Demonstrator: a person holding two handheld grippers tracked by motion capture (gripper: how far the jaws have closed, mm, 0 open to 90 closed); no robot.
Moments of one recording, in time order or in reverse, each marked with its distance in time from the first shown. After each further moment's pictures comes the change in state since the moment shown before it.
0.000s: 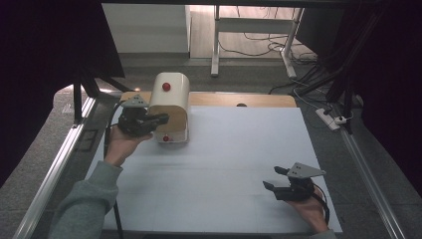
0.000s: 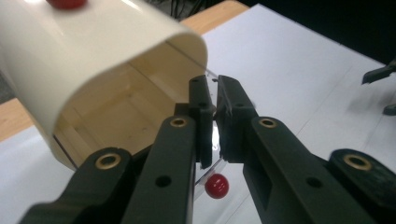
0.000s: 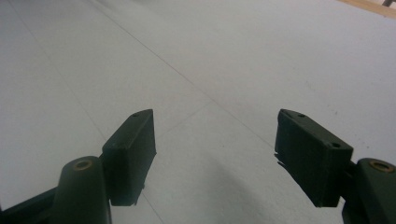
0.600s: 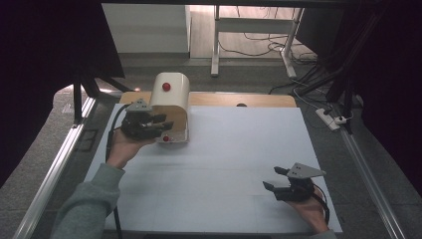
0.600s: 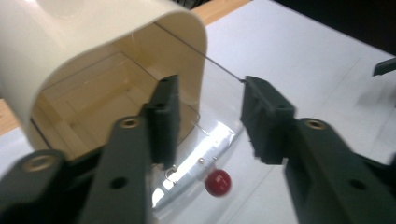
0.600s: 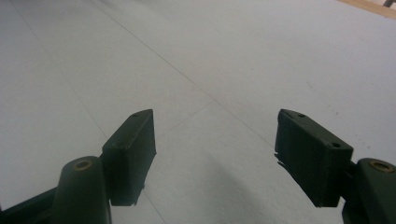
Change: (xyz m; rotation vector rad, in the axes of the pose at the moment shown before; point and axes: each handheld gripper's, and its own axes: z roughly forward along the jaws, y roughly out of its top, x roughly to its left) left arm -0.006 -0.011 -0.003 -0.027 -0.005 0.009; right arm 0.000 0.000 -0.001 0.002 0.001 -0.005
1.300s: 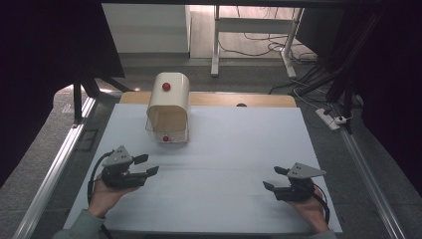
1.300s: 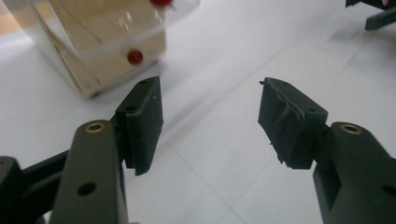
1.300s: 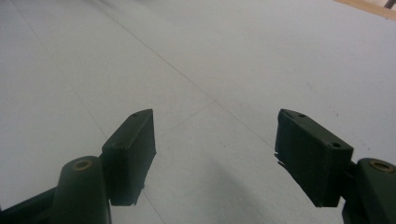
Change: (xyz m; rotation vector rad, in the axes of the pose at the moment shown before) left arm -0.037 -0.121 -0.029 0.018 -0.021 -0.027; right arm -0.001 0.000 0.000 -0.004 0.005 -0.002
